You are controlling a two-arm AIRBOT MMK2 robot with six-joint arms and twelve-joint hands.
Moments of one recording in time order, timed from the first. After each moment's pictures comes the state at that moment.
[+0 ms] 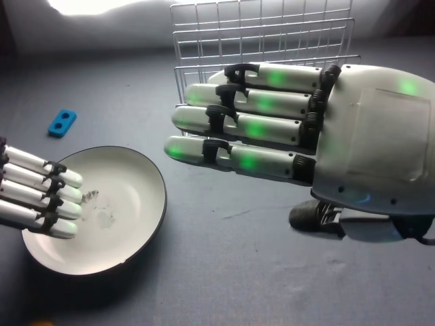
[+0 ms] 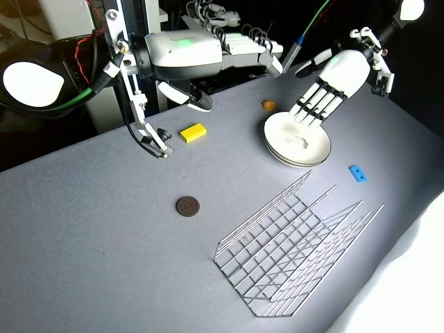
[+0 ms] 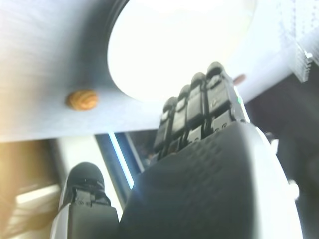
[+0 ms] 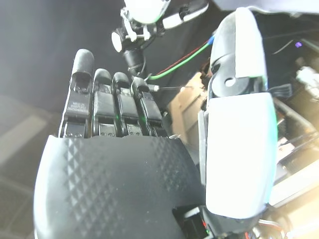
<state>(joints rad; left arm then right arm) 0.78 -0.92 1.67 1.61 -1.31 0.00 -0.68 -0.87 0.74 -0.45 0.82 -1.09</state>
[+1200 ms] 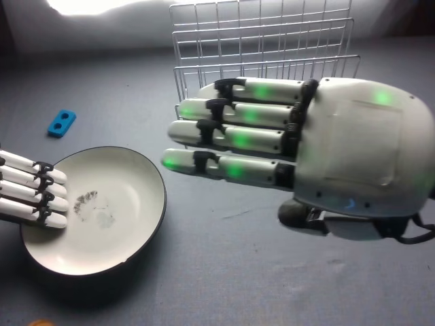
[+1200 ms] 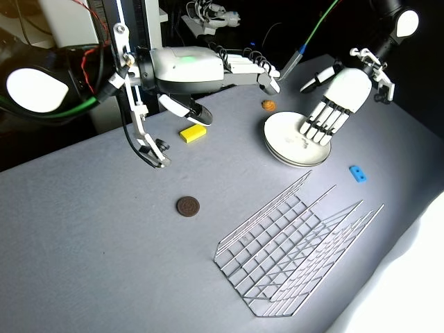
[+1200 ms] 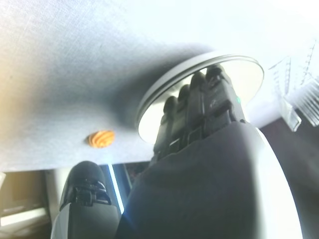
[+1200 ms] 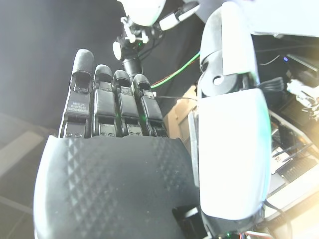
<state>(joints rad) 0.93 -1.01 1.79 1.53 -1.21 0.03 -0.67 -0.94 0.79 -0.45 0.75 -1.12</state>
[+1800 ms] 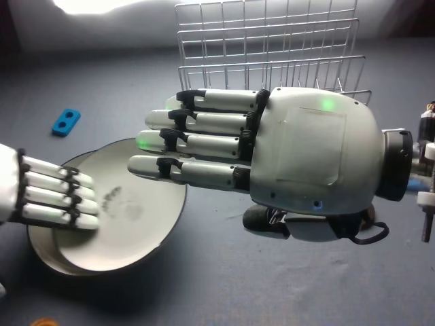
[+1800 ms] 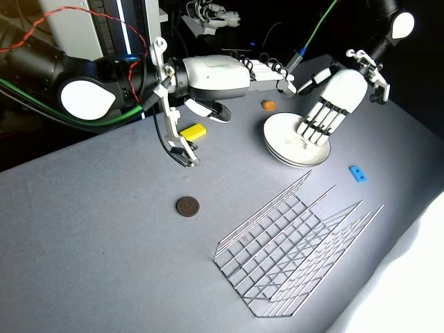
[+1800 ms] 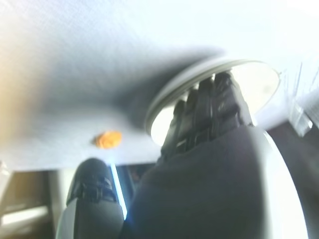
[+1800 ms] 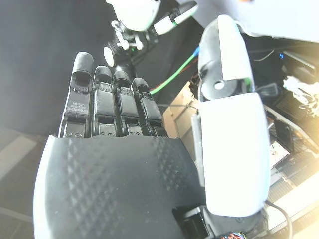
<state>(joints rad) 0.93 -1.02 1.70 1.52 -1.15 0.02 -0.65 -1.05 0.85 -0.44 0.70 -1.12</state>
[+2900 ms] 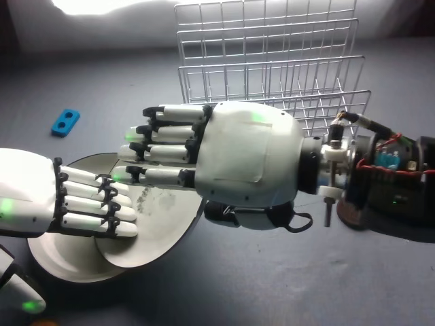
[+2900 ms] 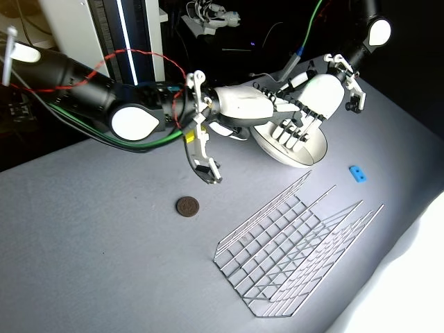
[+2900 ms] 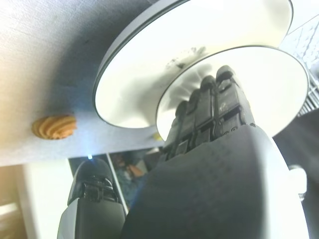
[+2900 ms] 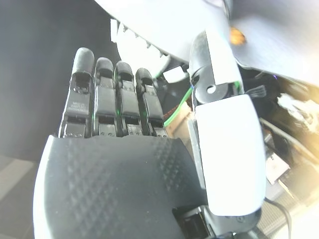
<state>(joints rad) 0.91 -0.99 1.53 1.50 -1.05 -0.01 -0.63 -1.30 1.07 -0.41 0.59 -1.17</state>
